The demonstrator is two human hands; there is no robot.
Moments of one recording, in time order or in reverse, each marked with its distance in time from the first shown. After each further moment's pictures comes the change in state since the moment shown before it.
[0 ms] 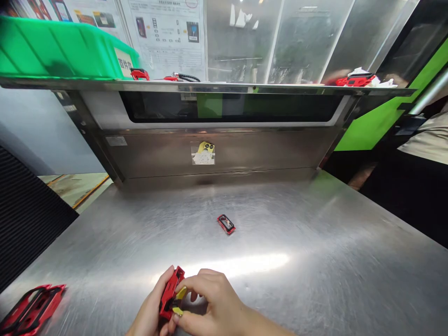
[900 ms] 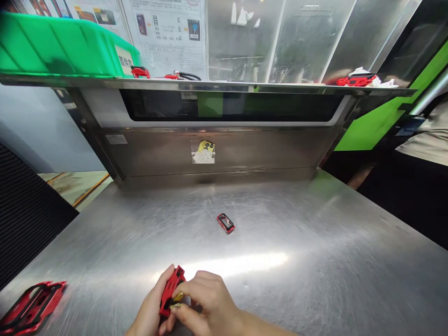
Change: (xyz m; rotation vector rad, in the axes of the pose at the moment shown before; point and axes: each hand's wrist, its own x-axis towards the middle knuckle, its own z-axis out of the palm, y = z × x) left_hand -0.002 0.000 0.005 -0.027 0.048 0.021; right_hand -0.002 0.006 0.013 -0.127 0.120 -0.222
